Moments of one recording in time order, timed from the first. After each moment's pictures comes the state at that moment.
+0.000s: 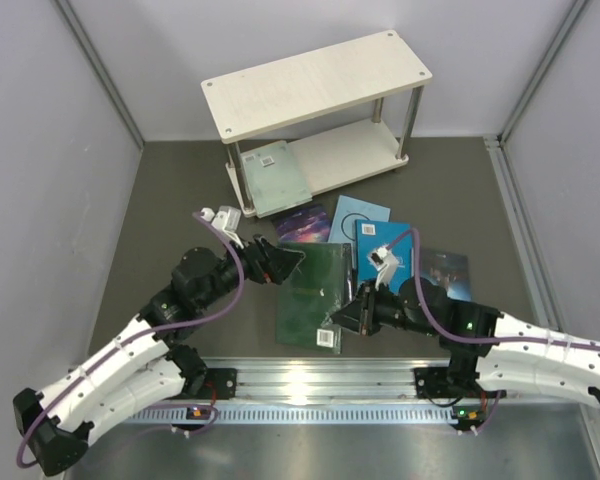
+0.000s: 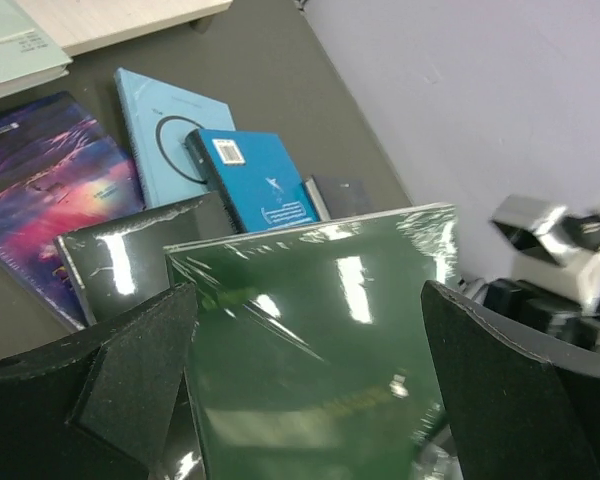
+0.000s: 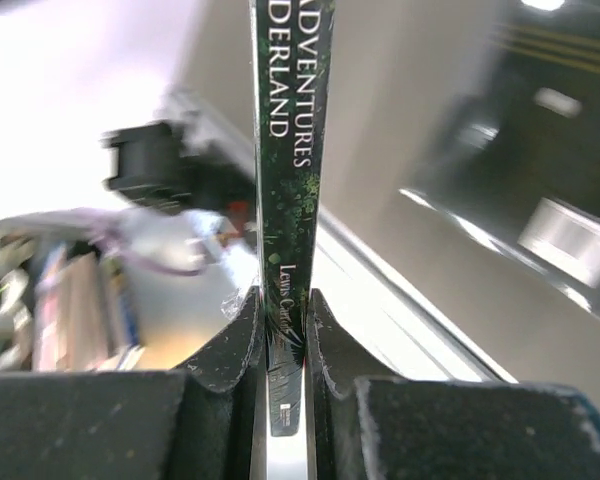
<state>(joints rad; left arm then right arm) -0.77 0.70 0.64 -0.03 -0.01 -0.68 1.19 0.72 0.57 -0.24 0.09 0.91</state>
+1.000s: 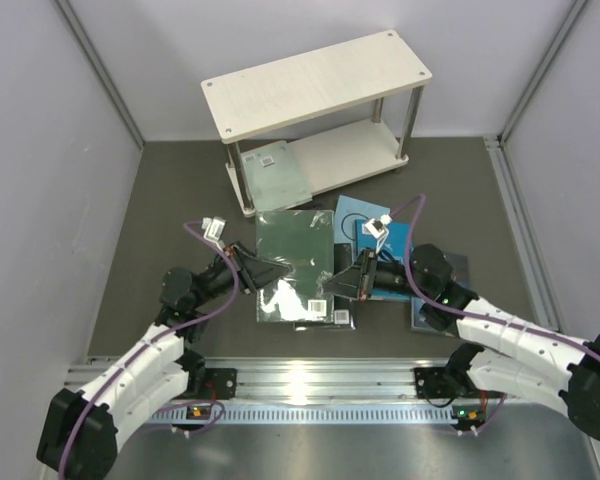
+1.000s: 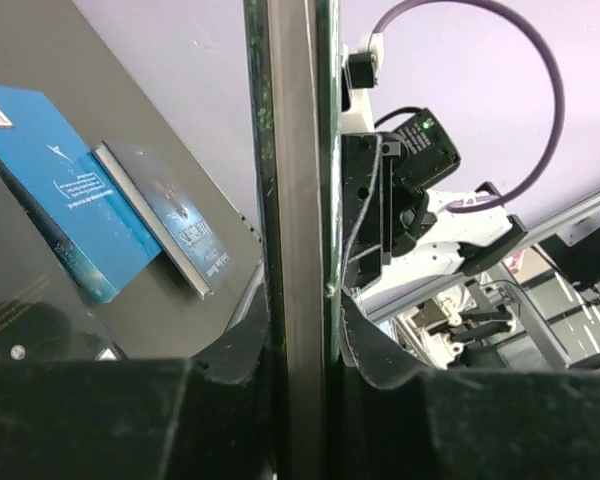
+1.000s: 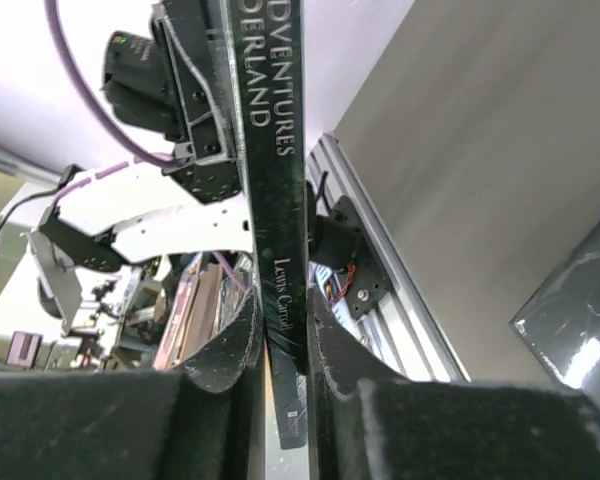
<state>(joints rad) -0.43 0.77 0.25 0.81 0.71 -1.16 0.80 0.95 0.47 0.47 -0.54 1.00</state>
